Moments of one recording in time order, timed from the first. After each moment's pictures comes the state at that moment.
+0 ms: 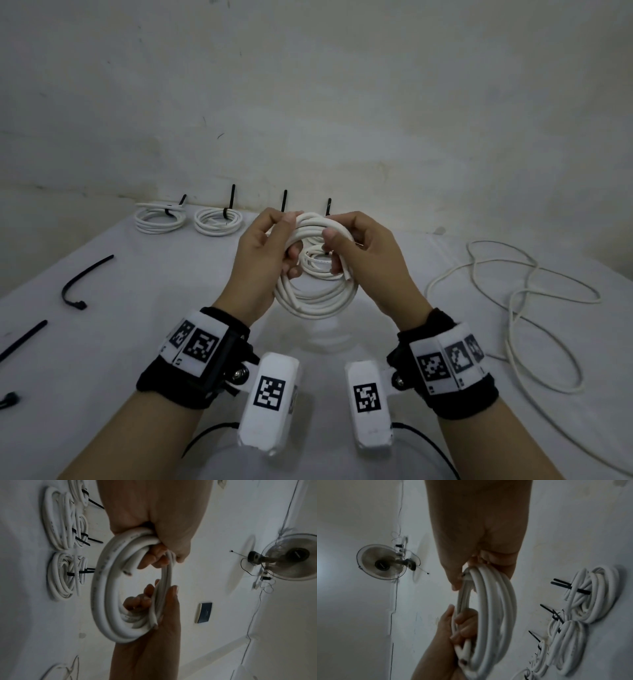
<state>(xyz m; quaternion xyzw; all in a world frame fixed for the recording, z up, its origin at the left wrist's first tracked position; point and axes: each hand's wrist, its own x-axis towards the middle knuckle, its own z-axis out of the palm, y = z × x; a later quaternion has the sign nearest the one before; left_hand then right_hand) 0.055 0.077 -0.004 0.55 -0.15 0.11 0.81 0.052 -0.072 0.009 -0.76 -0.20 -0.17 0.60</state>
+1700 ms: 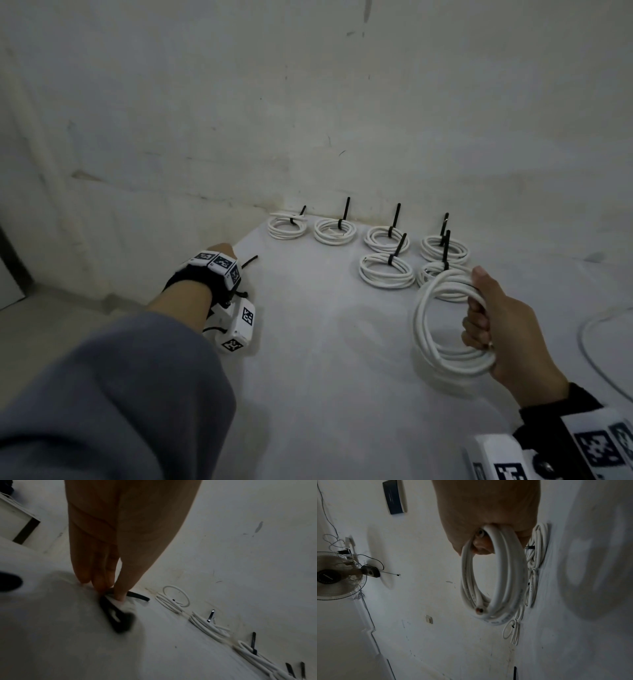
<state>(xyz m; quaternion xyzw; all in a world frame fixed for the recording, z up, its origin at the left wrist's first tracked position) 0.080 0.316 -0.022 0.97 0.24 0.00 0.04 0.057 -0.058 -0.037 -0.62 0.03 -0.05 0.78</state>
